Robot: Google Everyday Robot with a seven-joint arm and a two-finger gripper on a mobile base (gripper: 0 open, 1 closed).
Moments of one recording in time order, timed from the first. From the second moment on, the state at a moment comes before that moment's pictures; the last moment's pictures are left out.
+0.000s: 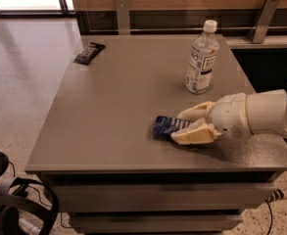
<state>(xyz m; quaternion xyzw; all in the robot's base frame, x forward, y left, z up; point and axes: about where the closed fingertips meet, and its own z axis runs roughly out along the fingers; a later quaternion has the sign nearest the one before) 0.474 -0.111 0.827 -0.50 0.72 0.25 0.41</state>
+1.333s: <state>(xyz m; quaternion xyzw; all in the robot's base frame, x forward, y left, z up) 0.546 -0.045 0.972 -0.54 0.73 0.14 0.40</state>
